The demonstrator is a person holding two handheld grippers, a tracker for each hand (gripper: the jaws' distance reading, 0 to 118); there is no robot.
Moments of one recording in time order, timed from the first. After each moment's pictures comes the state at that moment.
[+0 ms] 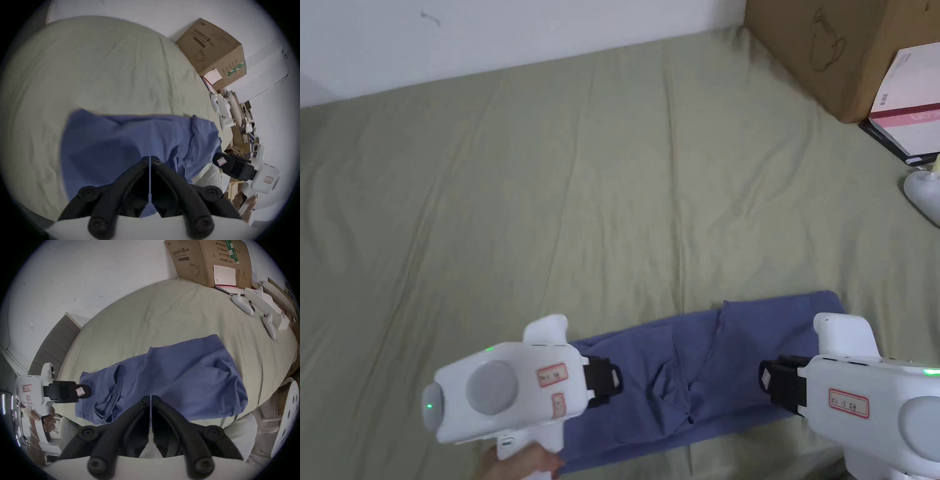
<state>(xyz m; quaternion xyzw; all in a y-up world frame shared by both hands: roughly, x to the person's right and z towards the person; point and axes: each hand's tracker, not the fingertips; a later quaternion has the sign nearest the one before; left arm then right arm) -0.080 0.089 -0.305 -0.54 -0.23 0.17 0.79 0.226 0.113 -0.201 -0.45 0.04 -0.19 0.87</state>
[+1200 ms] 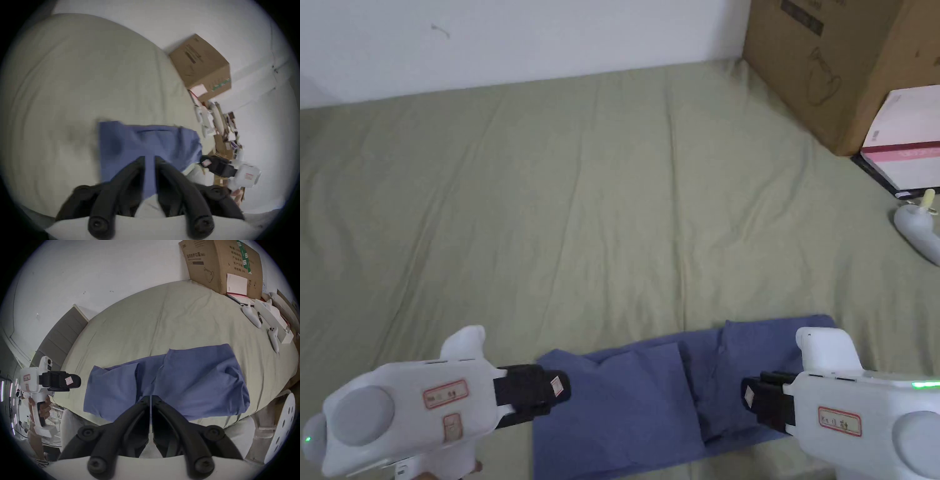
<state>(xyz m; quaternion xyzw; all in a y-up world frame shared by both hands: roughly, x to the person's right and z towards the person) -0.196 0.113 -0.298 -0.50 -0.24 0.24 0.79 0.198 0.135 -0.203 -0.45 0.07 -0.16 0.87</state>
